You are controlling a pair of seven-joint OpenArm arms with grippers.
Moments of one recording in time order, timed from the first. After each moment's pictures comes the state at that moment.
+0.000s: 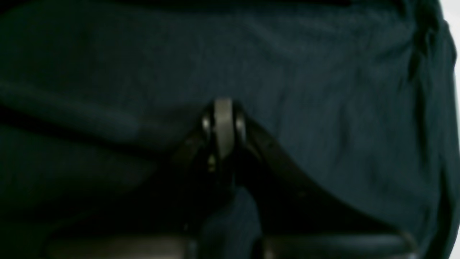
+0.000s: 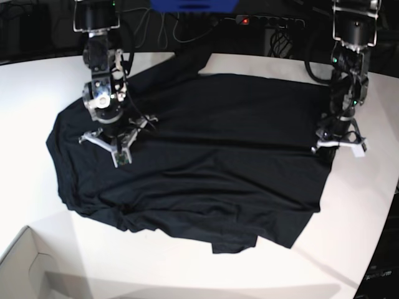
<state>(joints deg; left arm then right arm) -0.9 -22.5 0.8 59.8 -58.7 -2.3 5.3 -3.2 1.5 3.2 80.6 -16.3 10.0 -22.5</state>
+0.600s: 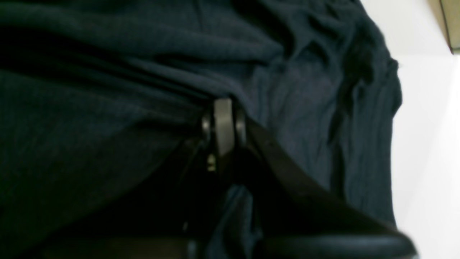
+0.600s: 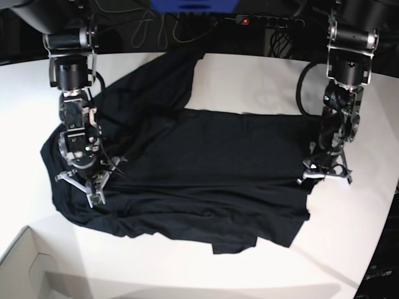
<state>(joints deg) -14.5 -20.8 7.0 52.2 -58.0 -0.3 9.5 17.1 10.0 3.3 57.5 -15.9 10.0 -21.3</state>
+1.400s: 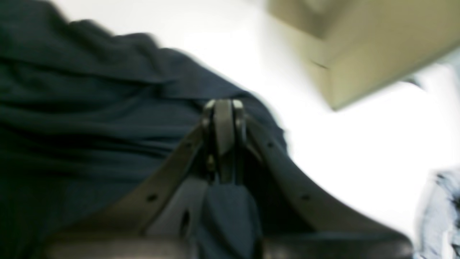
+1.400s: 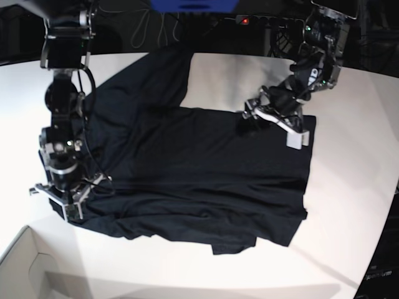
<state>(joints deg) 12.0 -18.4 10.1 94.2 -57.5 0.7 32.0 8.2 9.8 7.8 87.2 -16.6 10.0 -23.7</state>
